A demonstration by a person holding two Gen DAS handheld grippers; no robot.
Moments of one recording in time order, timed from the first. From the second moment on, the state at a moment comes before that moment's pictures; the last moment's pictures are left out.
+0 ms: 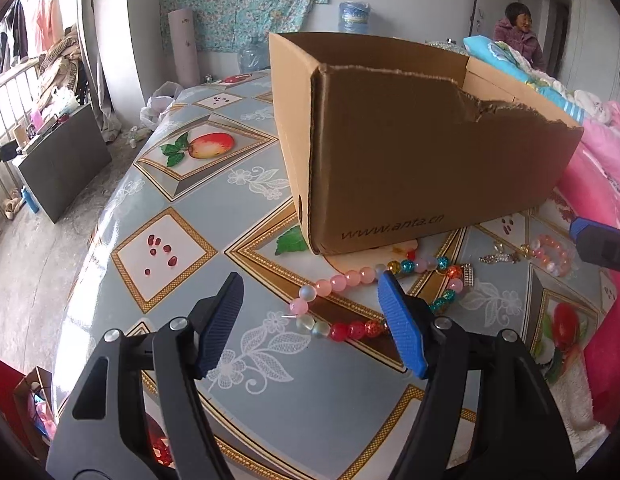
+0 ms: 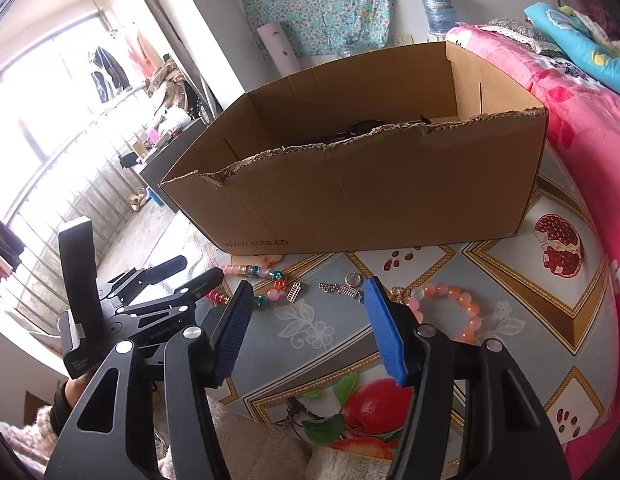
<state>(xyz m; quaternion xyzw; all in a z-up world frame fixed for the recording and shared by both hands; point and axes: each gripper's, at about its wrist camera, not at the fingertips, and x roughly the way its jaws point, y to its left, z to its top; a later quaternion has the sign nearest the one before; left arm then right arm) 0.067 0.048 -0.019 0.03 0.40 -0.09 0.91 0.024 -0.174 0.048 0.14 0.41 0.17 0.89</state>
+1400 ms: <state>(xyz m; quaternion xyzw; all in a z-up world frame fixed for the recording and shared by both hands) 0.047 0.077 -0.012 -0.02 0.39 -0.10 0.92 0.027 -0.167 0.038 0.15 0.42 0.20 0.87</state>
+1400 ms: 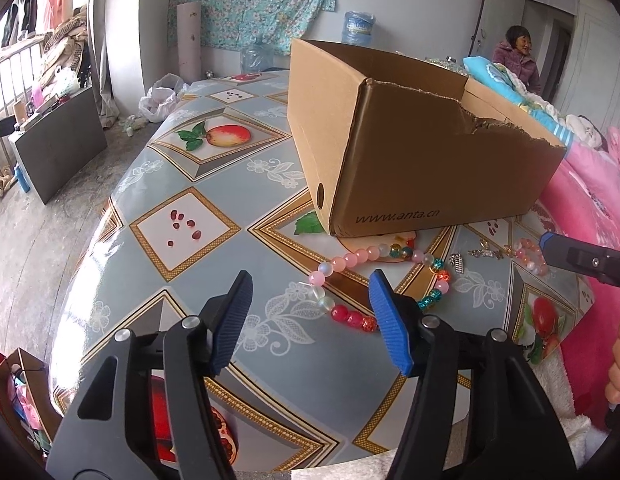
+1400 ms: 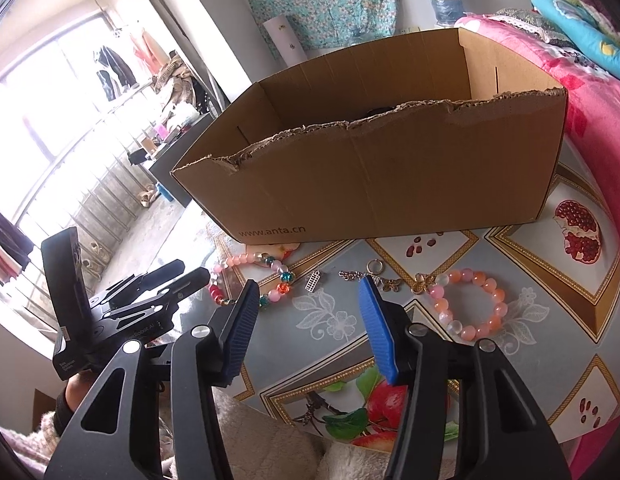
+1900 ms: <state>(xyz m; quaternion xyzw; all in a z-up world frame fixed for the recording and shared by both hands) 0.058 0.078 -0.017 -0.02 0.39 -0.13 0.91 0.076 -0.115 0.023 0.12 0.46 0.23 0.85</state>
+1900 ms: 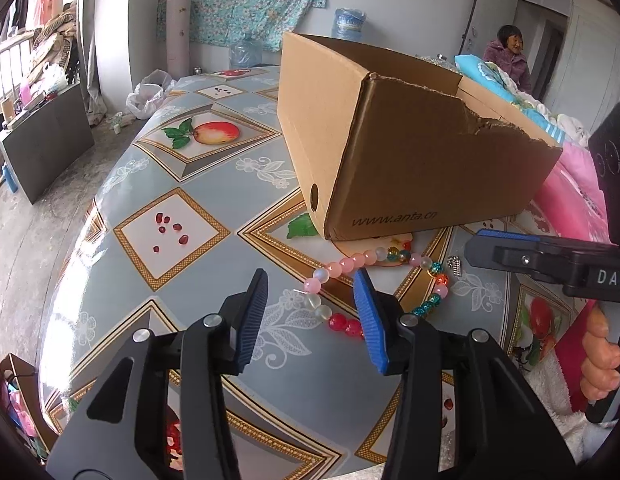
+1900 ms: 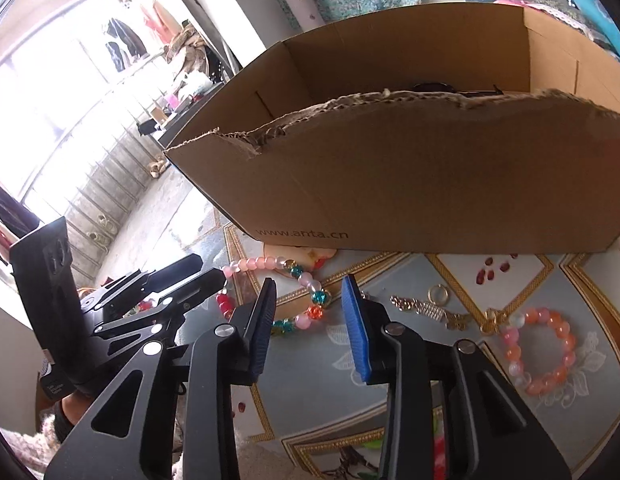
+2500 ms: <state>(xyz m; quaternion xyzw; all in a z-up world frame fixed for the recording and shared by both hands) 0.062 0.074 -0.027 -0.01 0.41 -0.13 0.90 0.088 -0.069 0.014 -0.01 0.49 0.19 0.85</state>
